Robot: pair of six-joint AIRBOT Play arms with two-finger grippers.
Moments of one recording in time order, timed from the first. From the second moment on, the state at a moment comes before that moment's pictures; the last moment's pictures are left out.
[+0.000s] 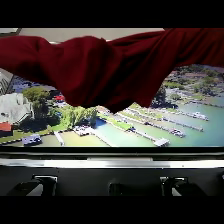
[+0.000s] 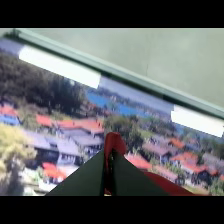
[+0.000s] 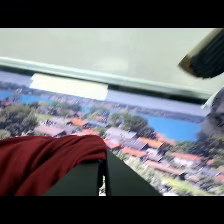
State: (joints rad) left arm 0.03 -0.97 1.89 1.60 -1.33 -1.95; right arm 0.12 -0.98 1.86 -1.47 1.16 1.48
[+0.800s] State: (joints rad) left arm 0.03 -1.57 1.37 1.50 -1.03 -2.03; right arm 0.12 -1.86 1.83 -1.10 1.03 1.66
